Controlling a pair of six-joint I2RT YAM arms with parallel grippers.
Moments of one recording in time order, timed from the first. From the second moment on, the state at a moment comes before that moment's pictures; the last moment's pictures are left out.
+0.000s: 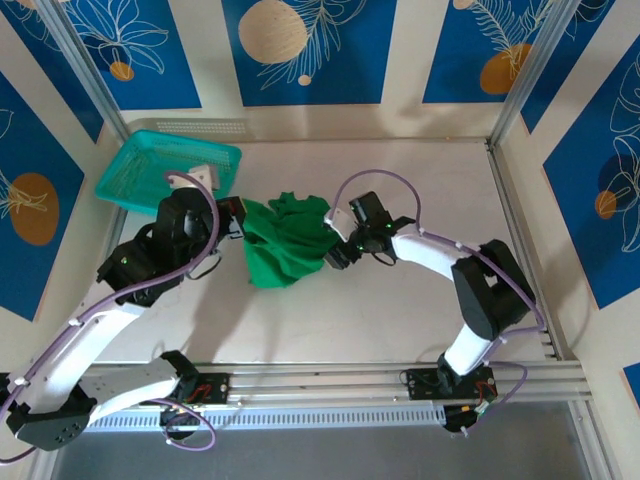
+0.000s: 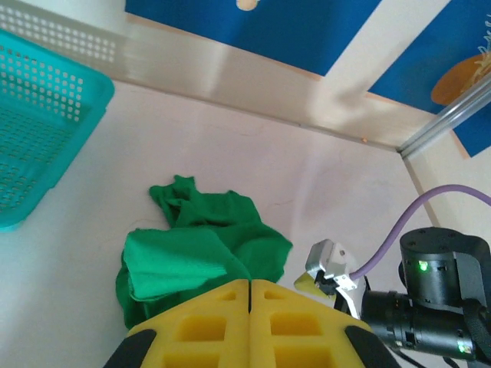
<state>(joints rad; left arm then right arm) -0.72 0.99 1.30 -0.76 -0.36 -0.65 0.55 1.69 1.02 -0.29 -0.26 -0.35</state>
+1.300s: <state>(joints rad) -0.63 0.97 1.49 -0.82 -0.41 -0.55 0.88 1.36 0.68 0.24 -0.27 -0.33</state>
